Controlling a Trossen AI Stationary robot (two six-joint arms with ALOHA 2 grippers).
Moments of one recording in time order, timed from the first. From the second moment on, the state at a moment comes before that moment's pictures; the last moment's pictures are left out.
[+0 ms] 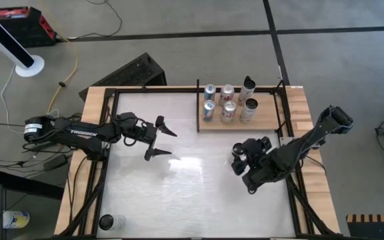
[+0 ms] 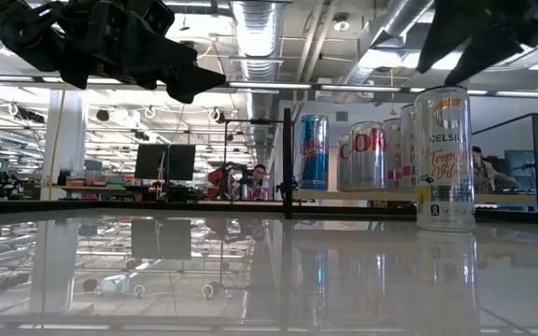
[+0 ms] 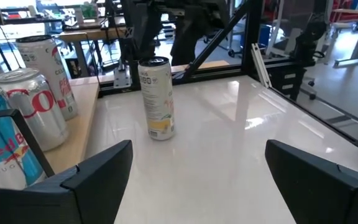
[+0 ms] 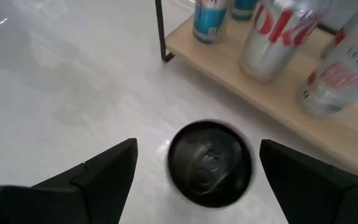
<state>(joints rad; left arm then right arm) 0.22 1.16 0.39 0.72 0.43 0.07 0.57 1.41 1.14 -1.17 0.84 1.40</state>
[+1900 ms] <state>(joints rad) 0.22 1.16 0.39 0.70 0.44 0.12 0.62 1.40 1.14 -1.42 0.76 1.73</state>
